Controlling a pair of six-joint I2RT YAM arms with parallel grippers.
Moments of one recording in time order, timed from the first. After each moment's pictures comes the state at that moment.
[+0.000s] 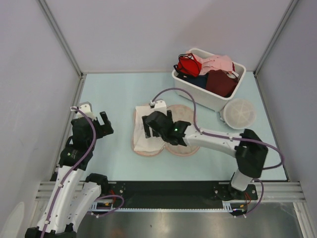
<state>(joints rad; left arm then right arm) -0.18 0.63 0.75 -0.61 -0.28 -0.30 1.07 1.65 1.27 -0.35 0.51 0.58</state>
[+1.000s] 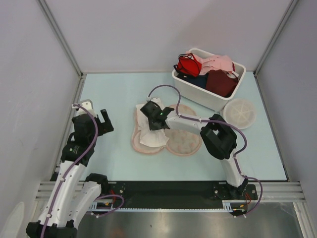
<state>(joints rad) -0.16 0.66 0.75 -0.56 -0.29 -0.28 0.93 2.10 1.60 -0.49 0.31 0.62</state>
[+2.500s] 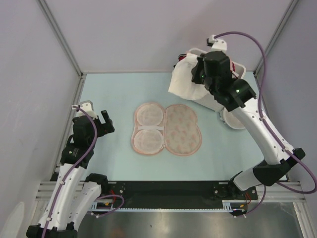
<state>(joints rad) -0.16 0.64 0.73 -0.54 -0.23 -0.28 0.66 1.48 1.84 -0.69 0.41 0.43</state>
